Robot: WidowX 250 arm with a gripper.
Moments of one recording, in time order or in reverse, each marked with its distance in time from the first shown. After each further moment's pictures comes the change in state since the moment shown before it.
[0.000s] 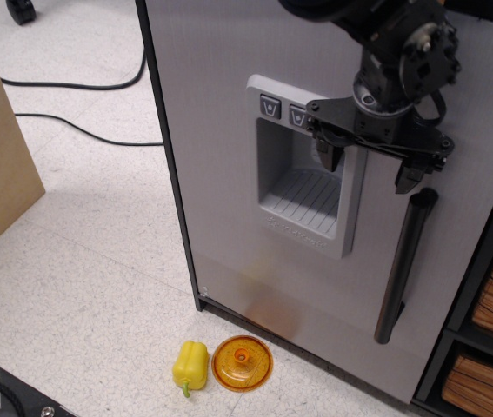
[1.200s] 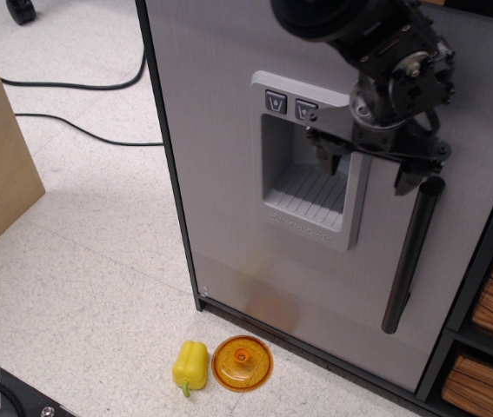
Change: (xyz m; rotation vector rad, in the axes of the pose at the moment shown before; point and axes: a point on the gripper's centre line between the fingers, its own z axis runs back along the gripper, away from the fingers) arm -0.004 -0.001 0.000 -0.008 -0.037 0.032
